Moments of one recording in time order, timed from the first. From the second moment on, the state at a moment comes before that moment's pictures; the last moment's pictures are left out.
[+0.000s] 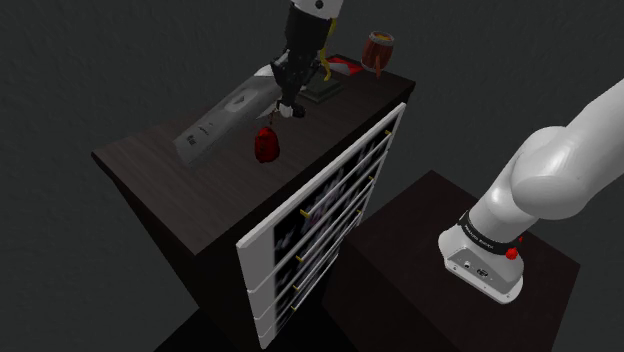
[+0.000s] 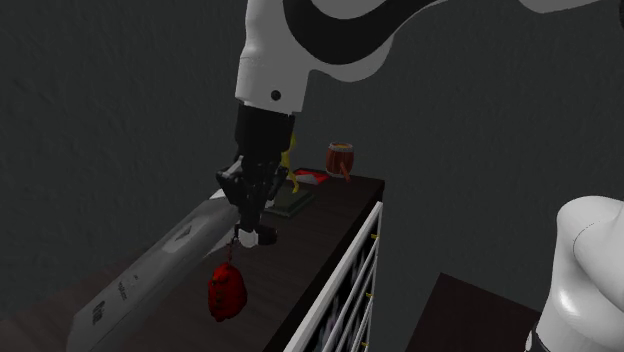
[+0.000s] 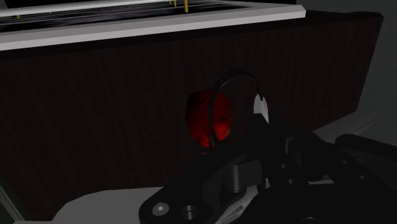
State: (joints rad) arm 0.18 -0.22 0.38 -2.10 0.23 2.08 0.27
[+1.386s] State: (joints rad) arm 0.09 -0.27 0.20 -2.01 0.23 1.90 0.03
